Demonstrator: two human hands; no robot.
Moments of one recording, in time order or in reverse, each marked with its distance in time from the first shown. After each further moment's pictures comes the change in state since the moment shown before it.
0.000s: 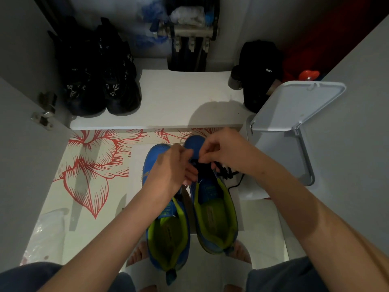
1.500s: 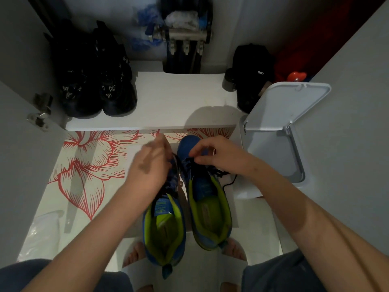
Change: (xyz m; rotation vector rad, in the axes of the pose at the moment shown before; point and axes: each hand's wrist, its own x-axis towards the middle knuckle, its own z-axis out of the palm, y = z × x) left_hand 0.003 -0.005 -0.021 0.323 0.225 0.214; right_hand -0.001 0.011 0.008 -0.040 -0.007 -0.028
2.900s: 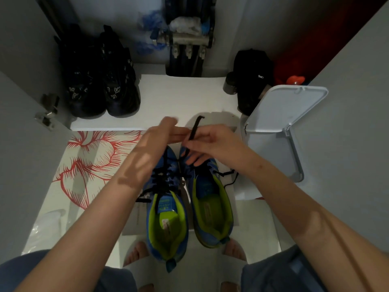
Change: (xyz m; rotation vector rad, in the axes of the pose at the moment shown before) left_hand 0.003 0.027 -0.030 -0.413 -0.351 -0.074; right_hand -0.010 -0.039 0.003 0.504 0.016 0.025
